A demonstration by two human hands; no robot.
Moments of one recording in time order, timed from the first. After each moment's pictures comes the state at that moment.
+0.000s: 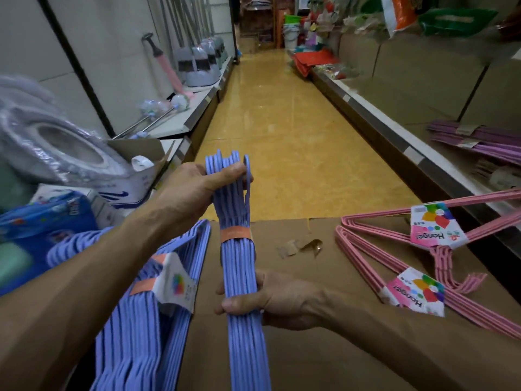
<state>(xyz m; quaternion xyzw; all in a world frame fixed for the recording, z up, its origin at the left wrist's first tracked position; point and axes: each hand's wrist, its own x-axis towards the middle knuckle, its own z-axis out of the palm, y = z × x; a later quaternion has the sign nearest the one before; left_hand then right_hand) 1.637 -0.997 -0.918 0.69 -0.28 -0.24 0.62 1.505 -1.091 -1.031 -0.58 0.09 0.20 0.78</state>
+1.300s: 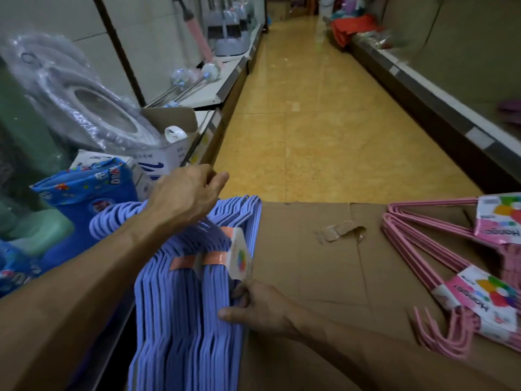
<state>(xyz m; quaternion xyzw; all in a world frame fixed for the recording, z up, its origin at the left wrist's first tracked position) 1.709 -0.926 -0.968 0.94 -0.29 0.03 0.15 1.565 -1.016 -1.117 -0.84 0.09 0.15 0.52</state>
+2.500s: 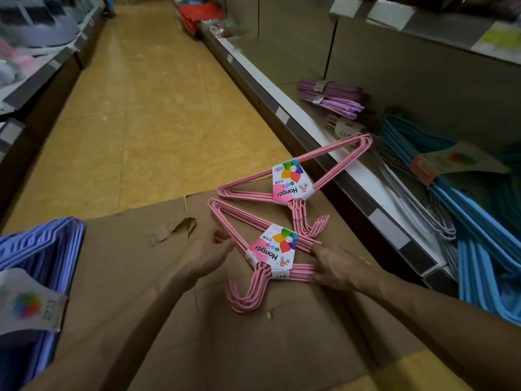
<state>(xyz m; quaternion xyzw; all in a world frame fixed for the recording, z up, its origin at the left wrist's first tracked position) 1.477 -1.188 -1.078 0.83 -0.30 -0.33 0.32 1.262 -1.350 -1.126 -0.91 0.35 0.16 0.16</state>
